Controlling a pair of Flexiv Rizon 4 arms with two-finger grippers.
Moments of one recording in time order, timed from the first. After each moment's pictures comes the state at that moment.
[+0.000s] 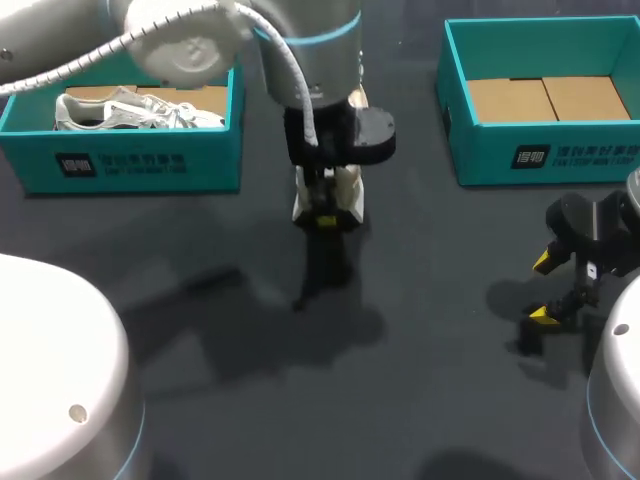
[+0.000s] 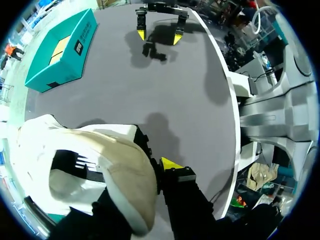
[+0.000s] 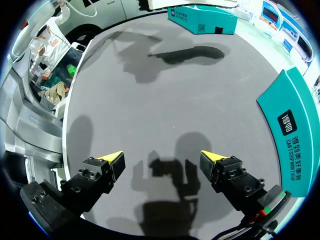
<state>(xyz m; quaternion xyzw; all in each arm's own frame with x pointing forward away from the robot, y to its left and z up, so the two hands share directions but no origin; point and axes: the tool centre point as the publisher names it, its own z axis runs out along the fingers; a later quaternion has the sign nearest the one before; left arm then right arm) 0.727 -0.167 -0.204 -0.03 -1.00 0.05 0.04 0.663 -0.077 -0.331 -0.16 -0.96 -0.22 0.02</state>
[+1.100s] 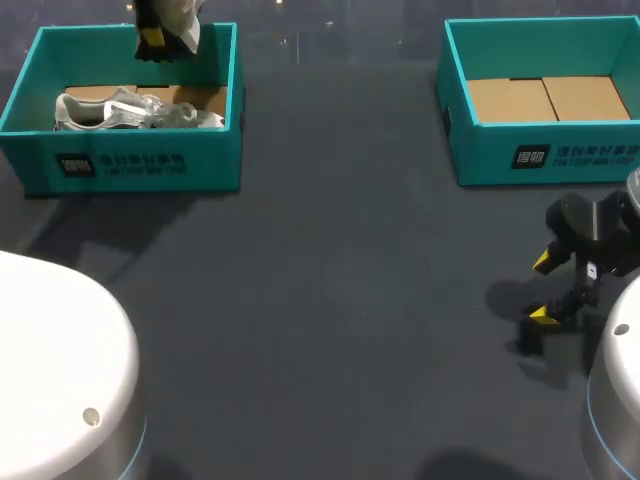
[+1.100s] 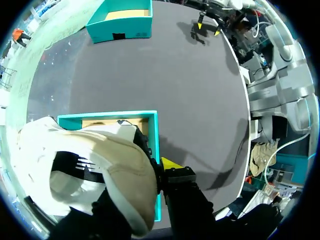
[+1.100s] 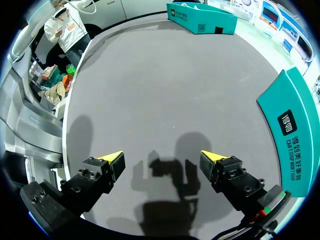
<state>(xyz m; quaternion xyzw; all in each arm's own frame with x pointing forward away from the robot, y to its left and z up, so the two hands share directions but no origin) 0.999 0.065 -0.147 -0.01 -1.00 0.04 0.06 0.663 -0.077 -0.331 -0.16 -0.96 -0.22 0.02</state>
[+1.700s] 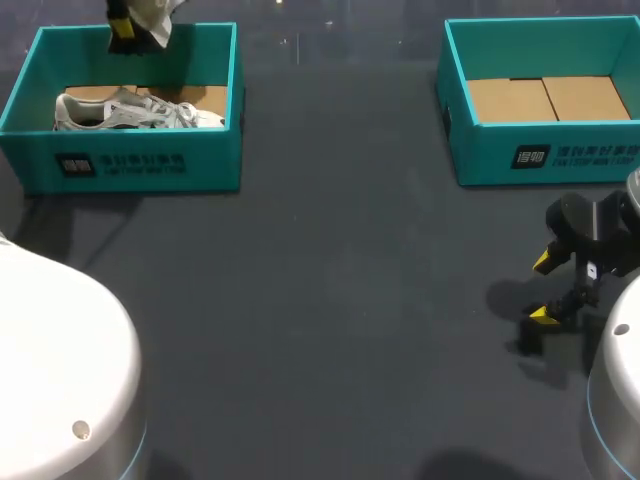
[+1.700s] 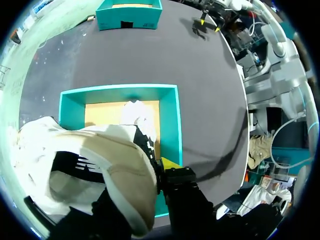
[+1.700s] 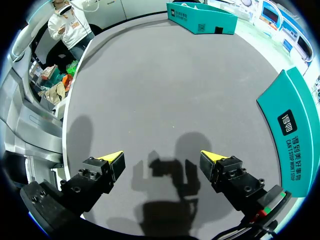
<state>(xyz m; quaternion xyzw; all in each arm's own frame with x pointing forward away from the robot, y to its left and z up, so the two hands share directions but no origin) 1.058 0.128 -0.174 -0.02 -0.99 0.04 0.10 0.663 -0.077 -0.331 -0.16 -0.96 -0.22 0.02</state>
